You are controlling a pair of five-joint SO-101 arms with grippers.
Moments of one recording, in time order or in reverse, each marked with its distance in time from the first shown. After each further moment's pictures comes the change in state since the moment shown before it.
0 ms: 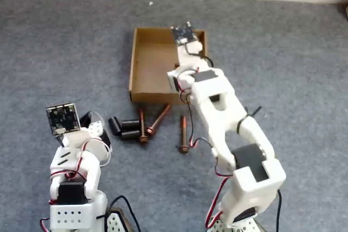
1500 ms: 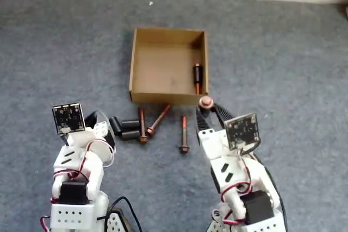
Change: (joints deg) left arm 4.0 0.0 0.0 0.0 0.2; right arm 1.4 -115.4 69.2 6.3 0.0
